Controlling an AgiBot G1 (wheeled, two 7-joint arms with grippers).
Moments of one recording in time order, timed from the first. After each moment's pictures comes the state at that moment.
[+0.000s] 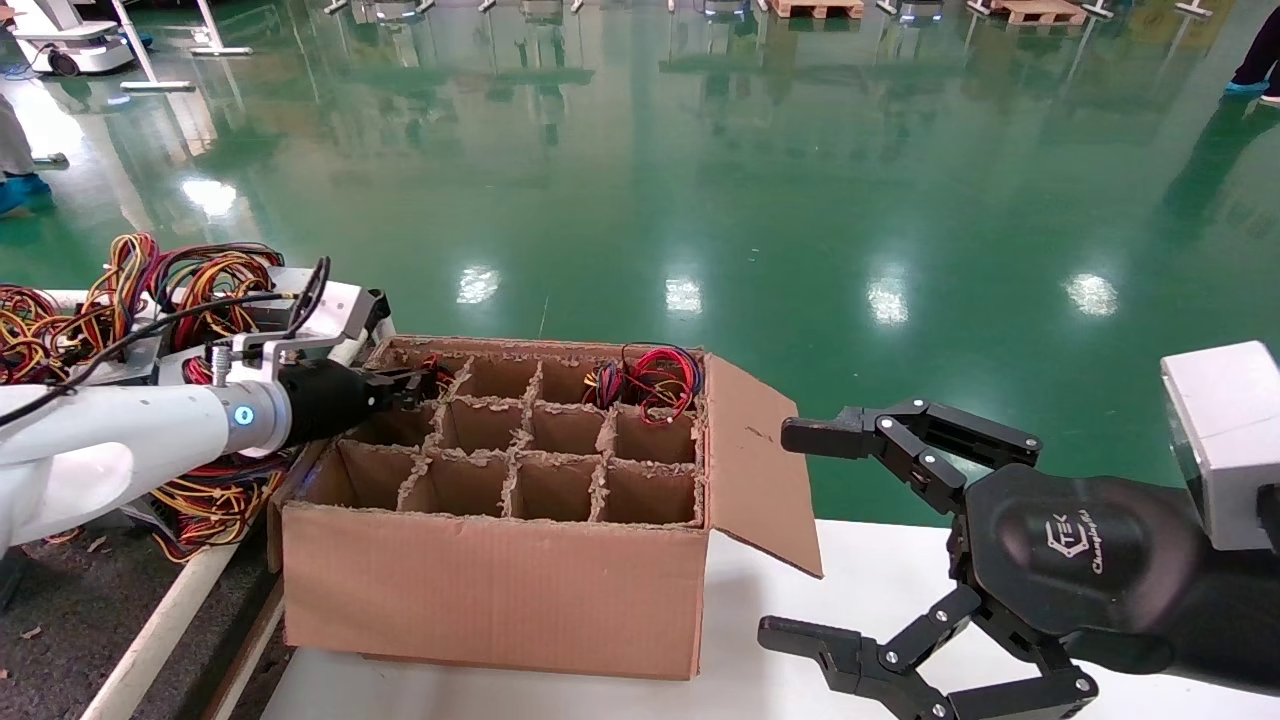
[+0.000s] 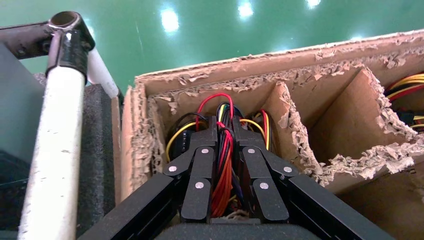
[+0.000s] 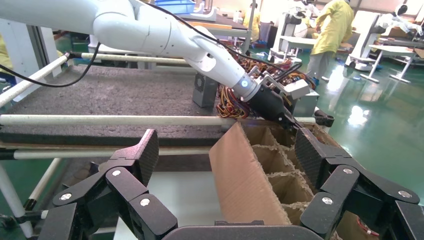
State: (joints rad) left arm -1.64 1.24 0.56 0.00 1.44 0.68 -0.26; right arm 1.09 -0.57 -0.38 1.24 -0.65 -1.44 0.13
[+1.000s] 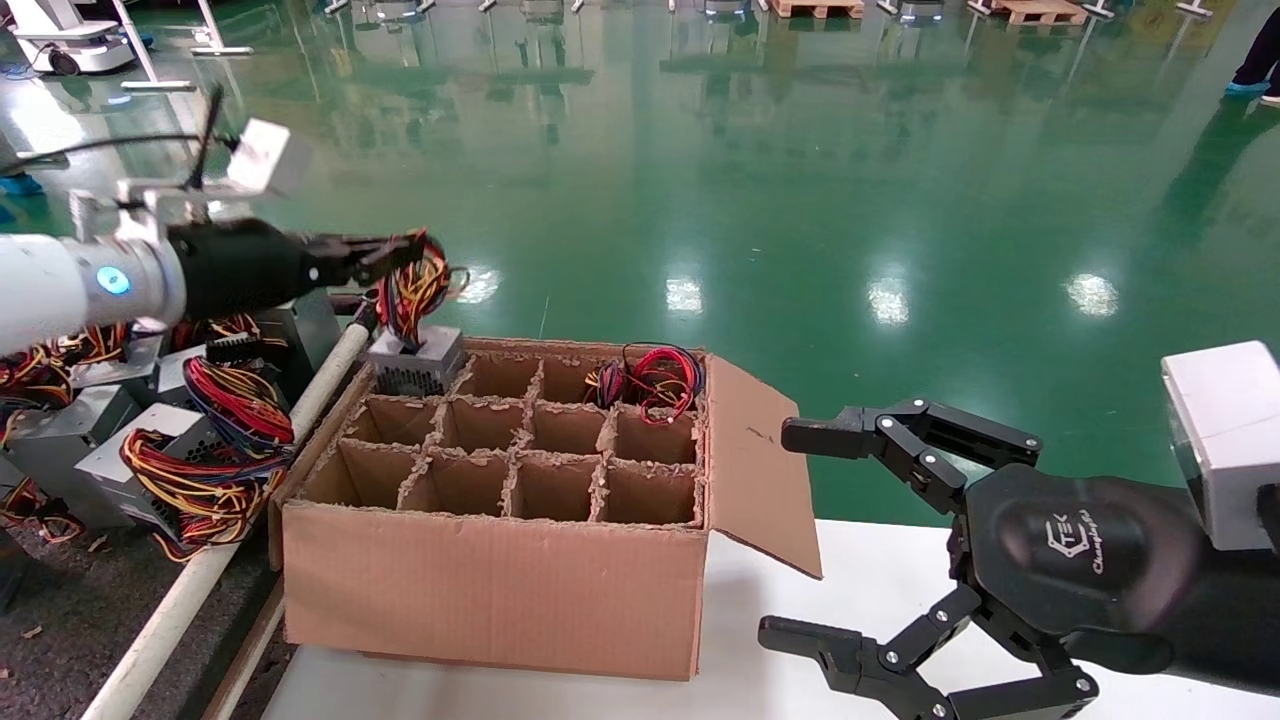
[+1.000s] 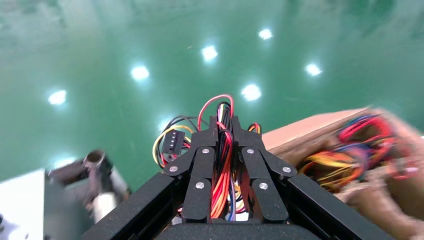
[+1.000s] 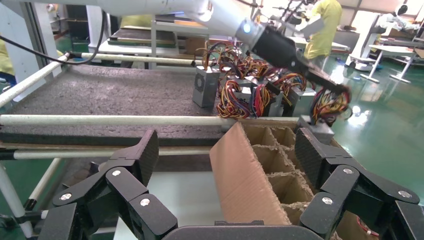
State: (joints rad) left arm -1.85 1.11 0.53 -0.06 1.40 0.98 -0.19; right arm 1.09 -0.57 -0.38 1.24 -0.65 -1.44 0.13
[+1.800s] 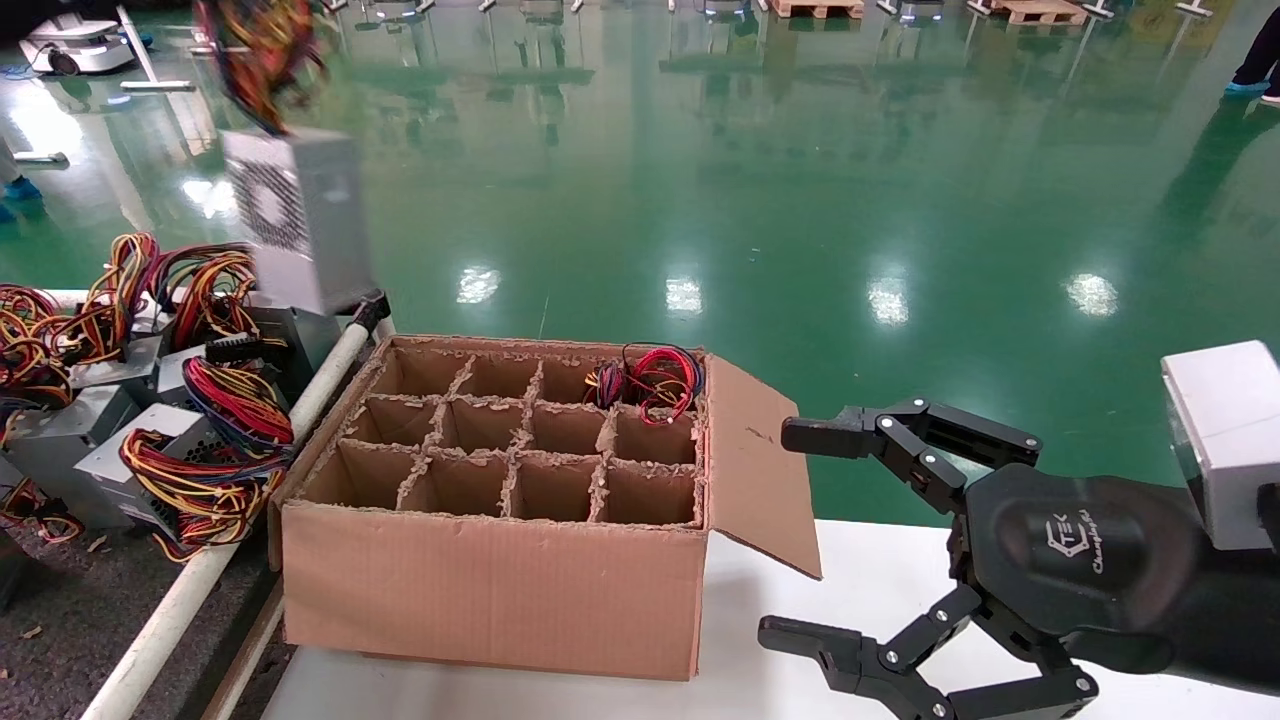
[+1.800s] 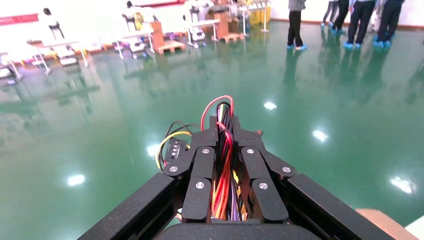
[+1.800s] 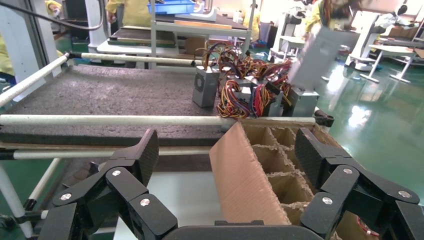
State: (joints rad) left arm -2.13 0.93 0.50 -0.06 1.36 1.16 -0.14; right arm 1.09 -0.57 -0.38 1.24 -0.65 -1.44 0.13
